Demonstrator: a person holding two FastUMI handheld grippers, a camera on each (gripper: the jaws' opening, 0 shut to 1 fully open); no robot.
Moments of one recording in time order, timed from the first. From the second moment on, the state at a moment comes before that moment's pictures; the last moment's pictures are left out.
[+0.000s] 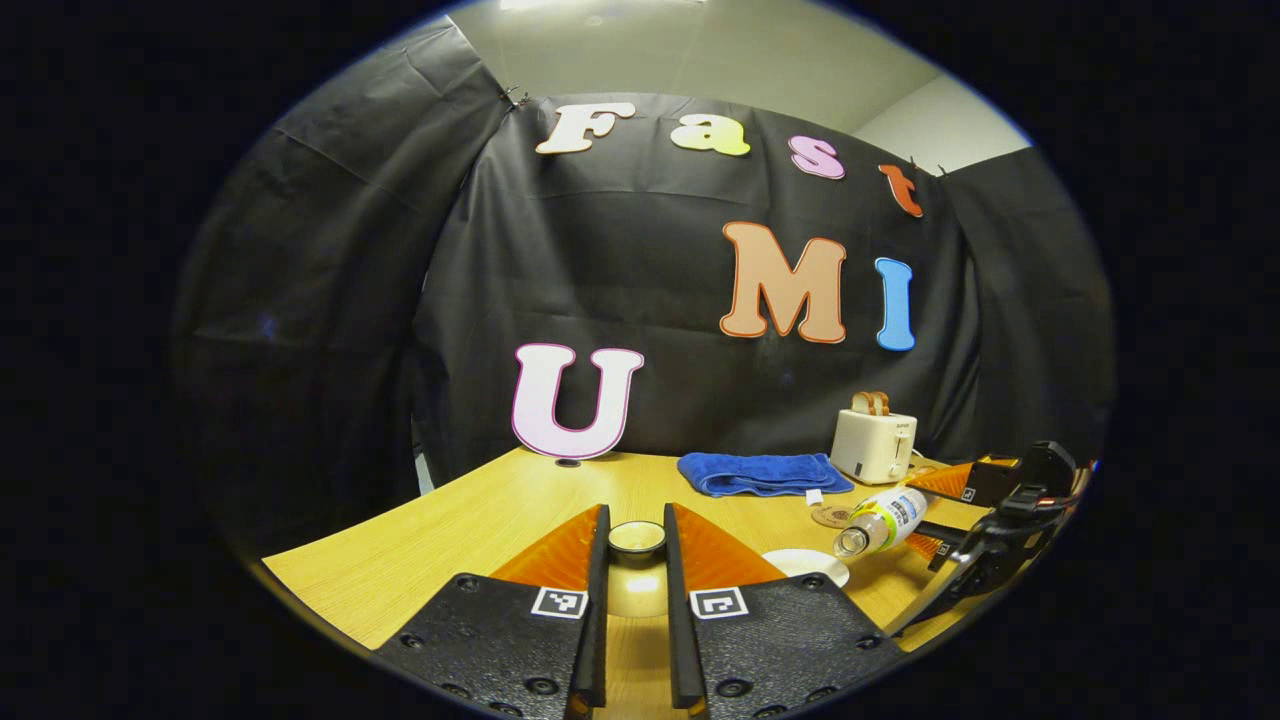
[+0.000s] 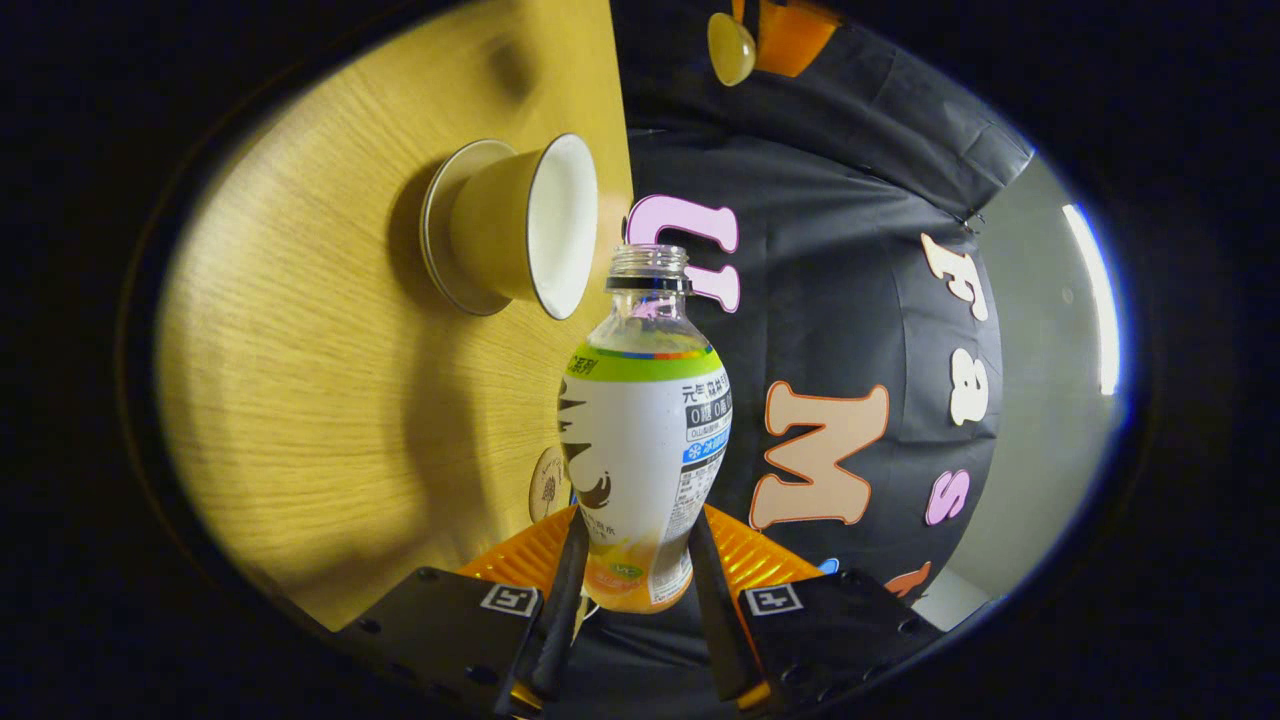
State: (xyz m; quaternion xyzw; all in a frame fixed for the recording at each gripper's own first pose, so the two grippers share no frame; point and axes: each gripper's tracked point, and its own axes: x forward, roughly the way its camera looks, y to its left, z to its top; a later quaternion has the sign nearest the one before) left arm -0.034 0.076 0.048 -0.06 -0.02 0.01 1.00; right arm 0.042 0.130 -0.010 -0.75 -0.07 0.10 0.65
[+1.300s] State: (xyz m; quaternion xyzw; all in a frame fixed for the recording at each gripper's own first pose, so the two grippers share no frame) left arm -0.036 0.065 0.051 -0.07 -0.02 -0.01 1.00; right arm 0.038 0.159 0.013 -0.86 -0.15 0.10 0.47
